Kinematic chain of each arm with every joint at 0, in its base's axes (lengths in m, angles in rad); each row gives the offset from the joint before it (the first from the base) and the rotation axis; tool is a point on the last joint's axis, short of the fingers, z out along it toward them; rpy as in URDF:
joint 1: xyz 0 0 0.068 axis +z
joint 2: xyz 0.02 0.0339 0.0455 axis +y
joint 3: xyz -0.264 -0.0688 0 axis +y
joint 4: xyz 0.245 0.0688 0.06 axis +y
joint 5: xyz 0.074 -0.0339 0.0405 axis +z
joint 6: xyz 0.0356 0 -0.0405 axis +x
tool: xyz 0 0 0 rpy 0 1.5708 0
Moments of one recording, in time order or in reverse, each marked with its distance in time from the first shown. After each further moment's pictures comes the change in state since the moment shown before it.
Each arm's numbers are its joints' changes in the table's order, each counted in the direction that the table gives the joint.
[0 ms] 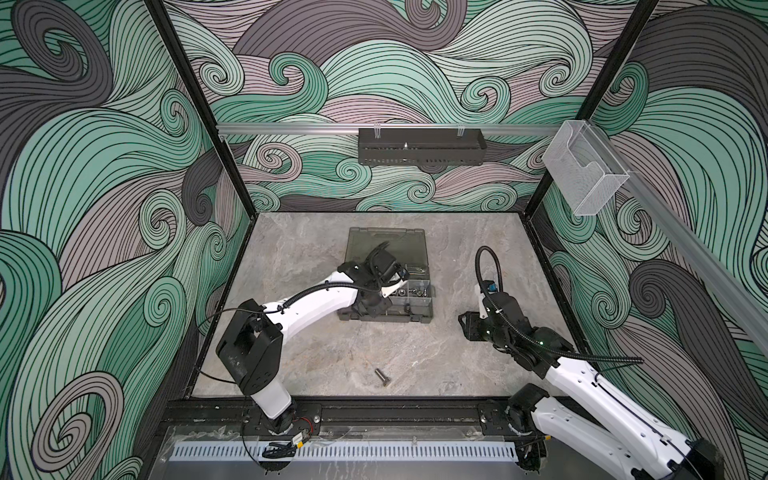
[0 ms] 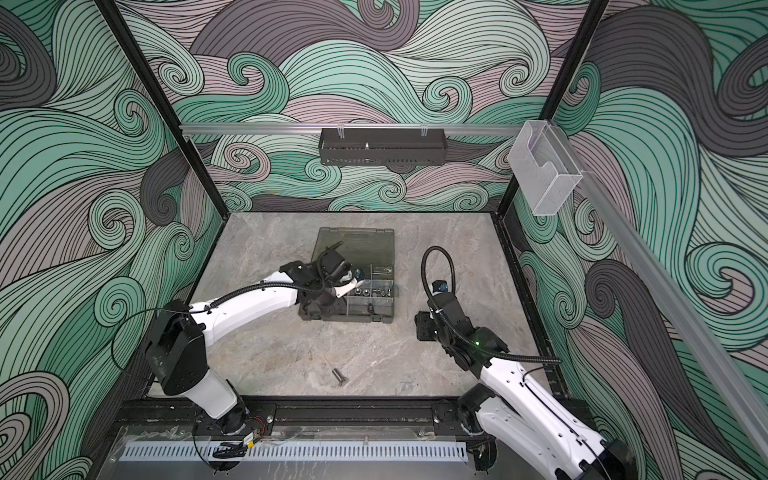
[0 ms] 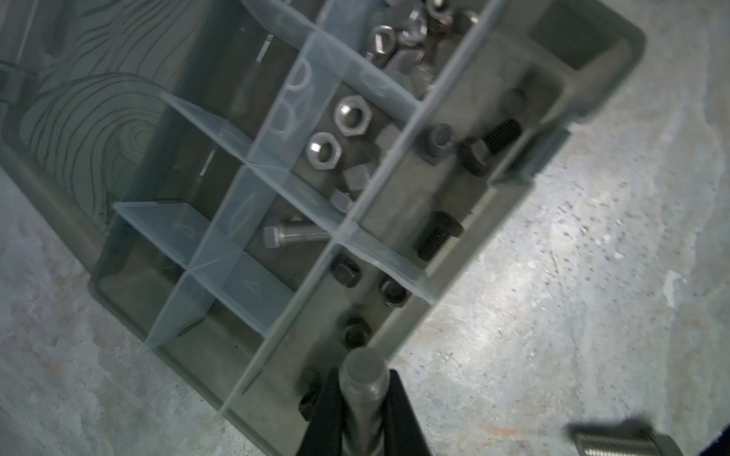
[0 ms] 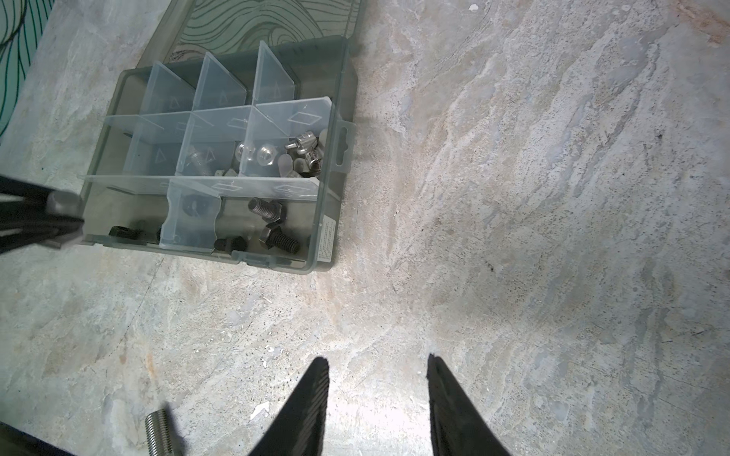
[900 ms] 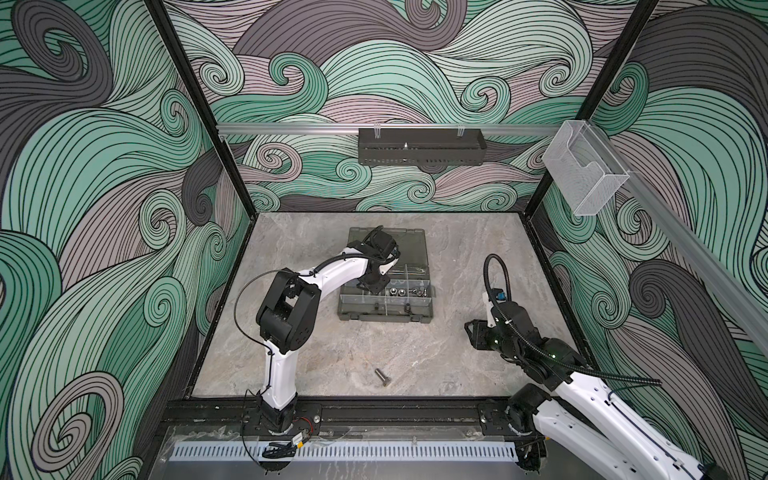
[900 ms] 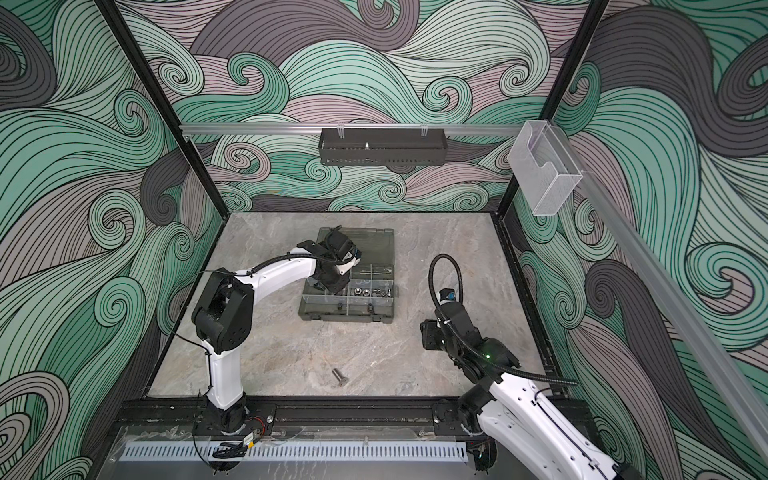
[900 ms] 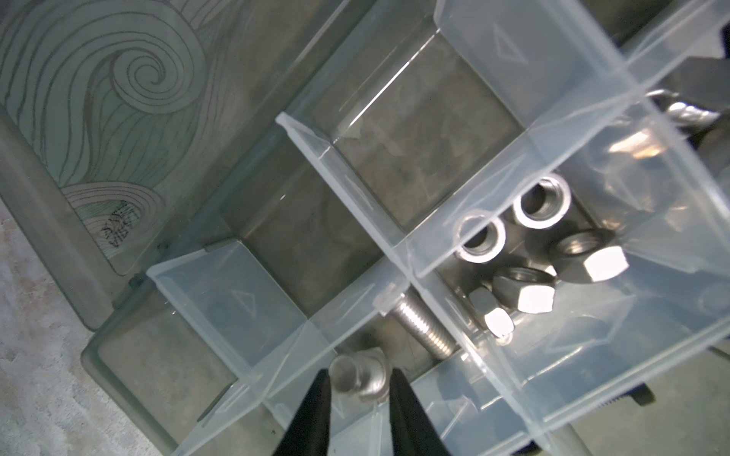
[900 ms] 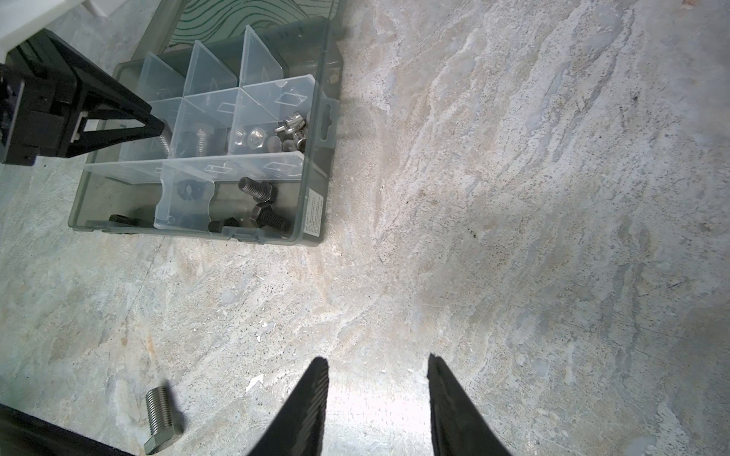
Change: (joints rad) left arm 0.138 0.311 -0.212 -0.010 -0.004 -0.061; right arm -0.003 -0.127 0.039 0.095 -0.002 0.026
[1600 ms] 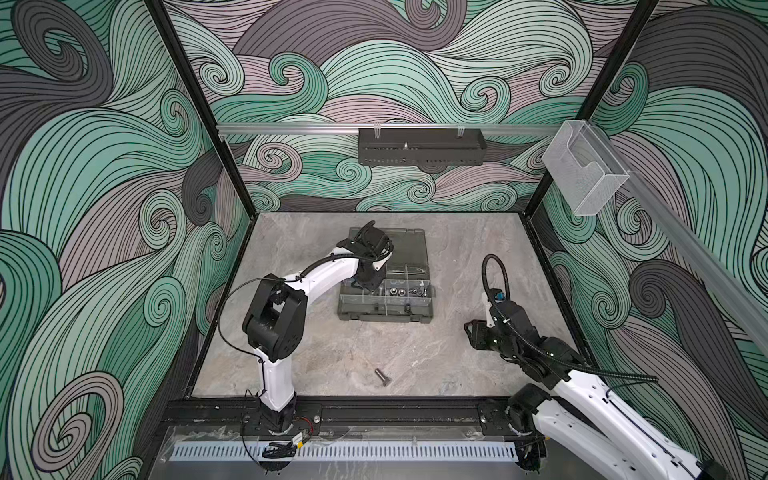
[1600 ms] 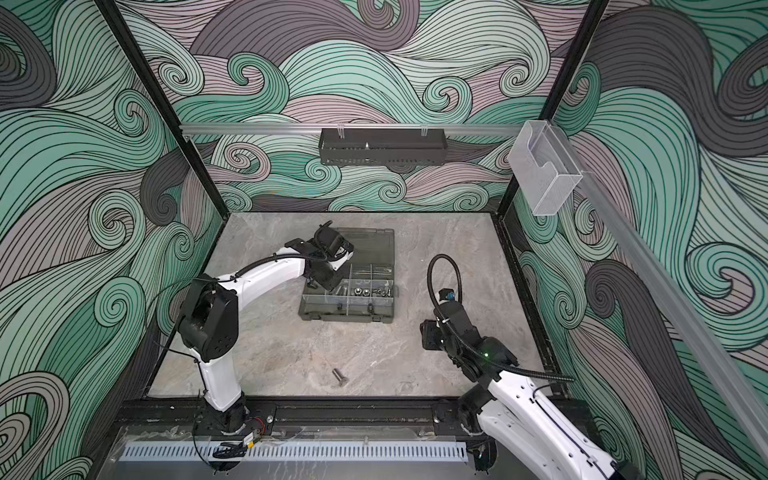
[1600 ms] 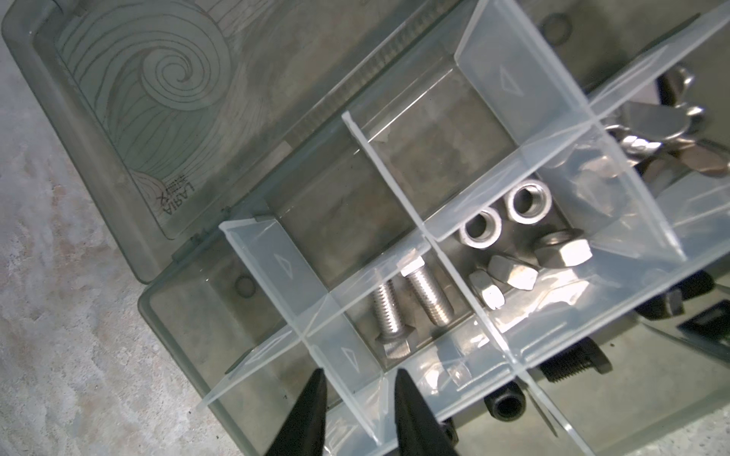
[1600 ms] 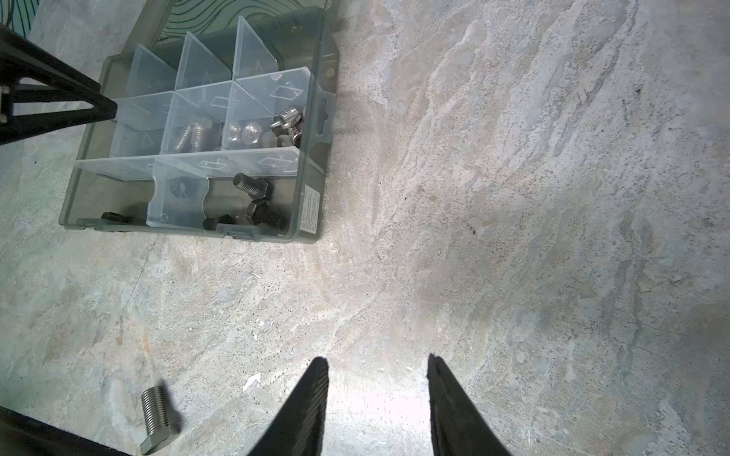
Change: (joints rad) left arm 0.031 -0.113 0.055 -0.013 -0.027 -0.061; right arm 0.000 0.018 0.000 0.000 0.002 0.002
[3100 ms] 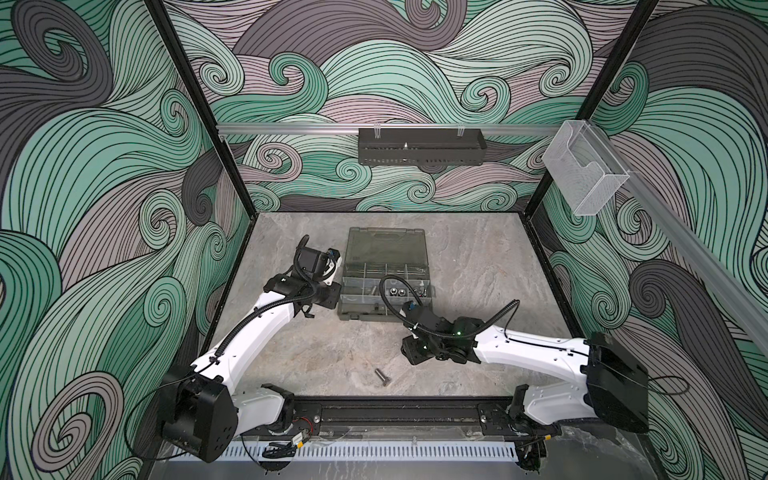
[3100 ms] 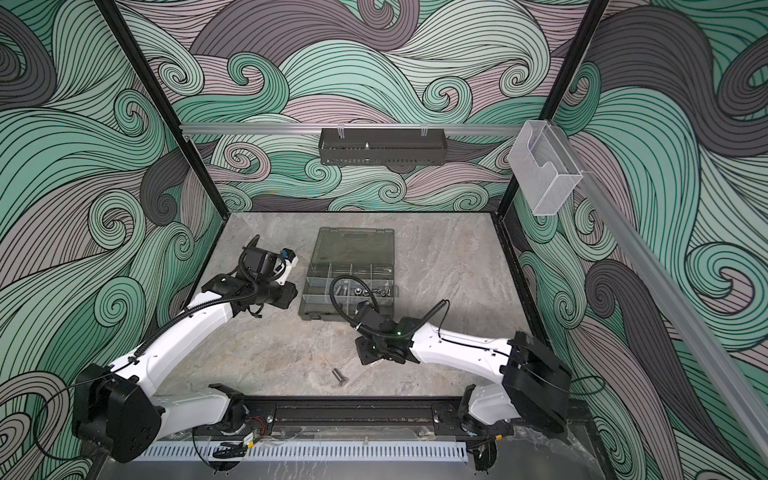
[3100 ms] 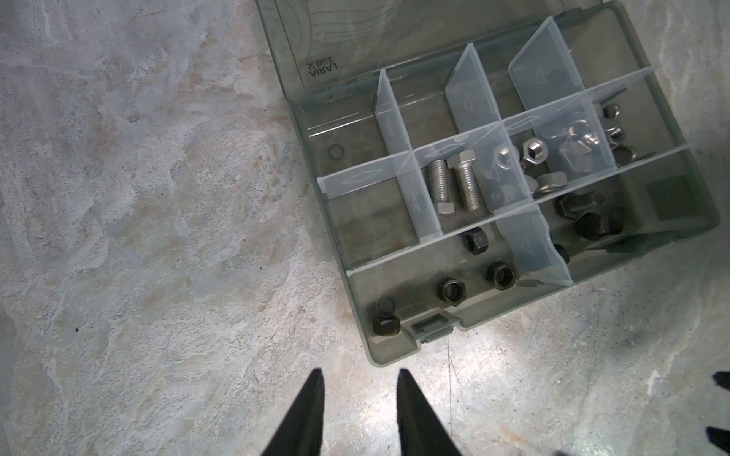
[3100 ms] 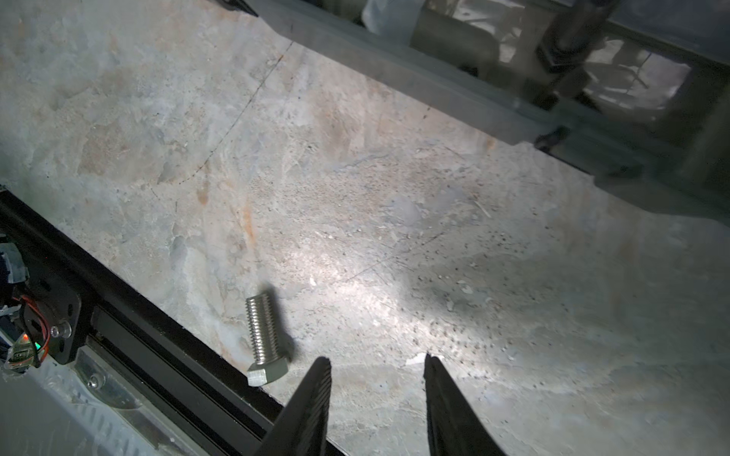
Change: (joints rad) left arm 0.226 -0.628 0.508 -0.098 -0.145 -0.140; right arm 0.515 0.734 -0.273 -0.219 0.088 0.086
